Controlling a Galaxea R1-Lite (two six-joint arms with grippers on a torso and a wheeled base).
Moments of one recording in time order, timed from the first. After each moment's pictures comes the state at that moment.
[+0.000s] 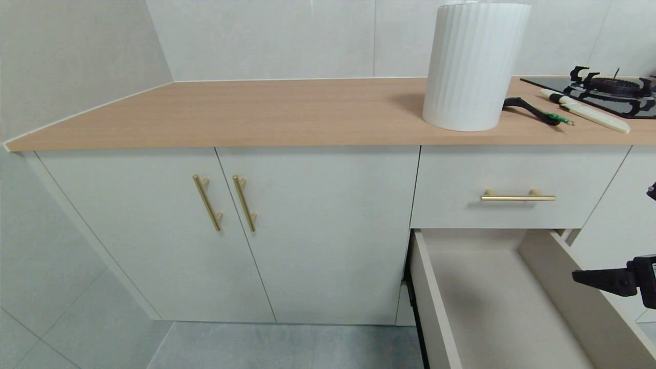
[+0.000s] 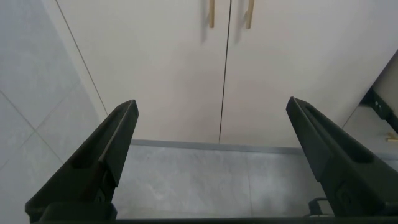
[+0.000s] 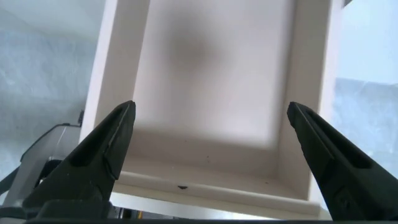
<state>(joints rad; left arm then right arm) 0.00 0.00 0.00 0.00 0.04 0.00 0.14 1.18 -0.82 0.33 -0.03 0.01</state>
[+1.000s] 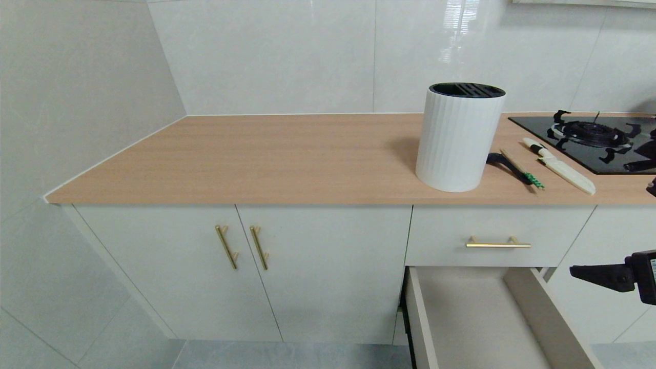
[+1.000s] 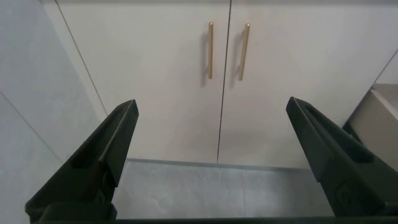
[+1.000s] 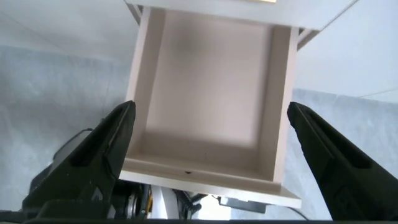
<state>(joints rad) 0.00 0.00 0.00 0.00 0.04 0.00 0.14 1.18 -0.82 0.30 -0.04 0.01</state>
